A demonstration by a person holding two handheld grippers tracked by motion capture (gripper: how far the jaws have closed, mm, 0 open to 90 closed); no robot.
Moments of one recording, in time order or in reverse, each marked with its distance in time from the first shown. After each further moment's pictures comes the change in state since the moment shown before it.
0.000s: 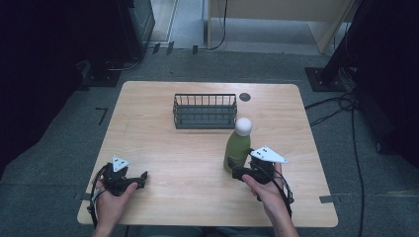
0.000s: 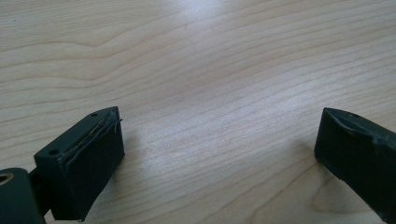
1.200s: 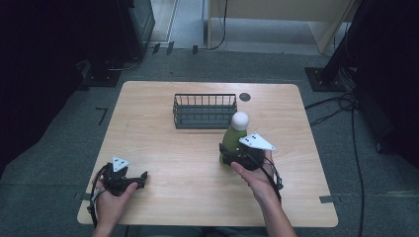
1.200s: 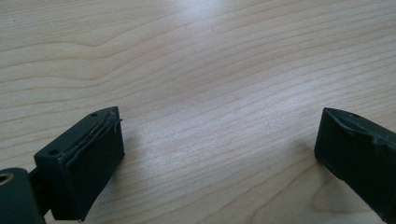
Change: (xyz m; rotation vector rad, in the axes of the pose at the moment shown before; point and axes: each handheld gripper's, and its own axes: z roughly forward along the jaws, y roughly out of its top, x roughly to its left) left arm 0.000 0.000 0.000 0.000 0.000 -0.001; right arm 0.017 0.036 0.024 -0.055 -0.048 -0.066
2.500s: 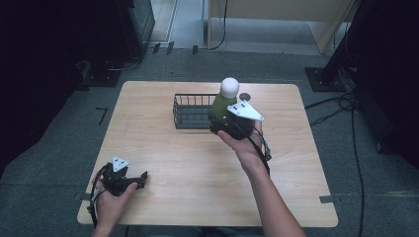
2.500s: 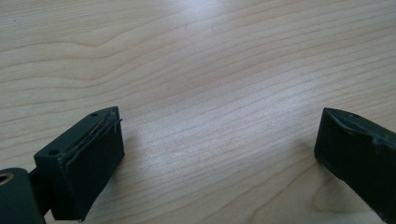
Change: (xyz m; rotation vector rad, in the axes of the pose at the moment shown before) left arm 0.000 0.000 0.000 -0.002 0.000 -0.002; right arm 0.015 0.085 0.030 -0.165 -0.048 -0.058
